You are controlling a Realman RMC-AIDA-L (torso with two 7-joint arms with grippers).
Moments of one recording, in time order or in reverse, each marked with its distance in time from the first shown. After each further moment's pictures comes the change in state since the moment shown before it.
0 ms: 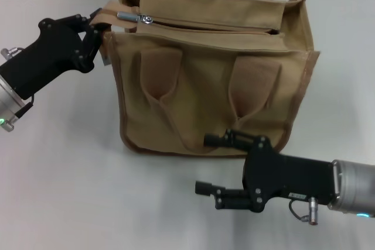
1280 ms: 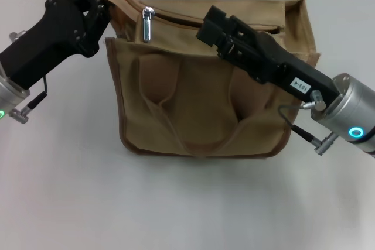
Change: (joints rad) left arm -0.048 -0.001 0.005 -0.045 -0.065 0.202 -0.126; right arm 0.138 -0.006 0.504 0.140 -0.064 -0.075 0.500
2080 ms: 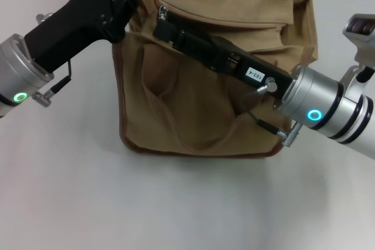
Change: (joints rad) left arm -0.092 0.000 0.017 -0.047 0.001 0.002 0.001; right arm 0.085 0.006 0.004 0.069 -0.012 0.197 0.099
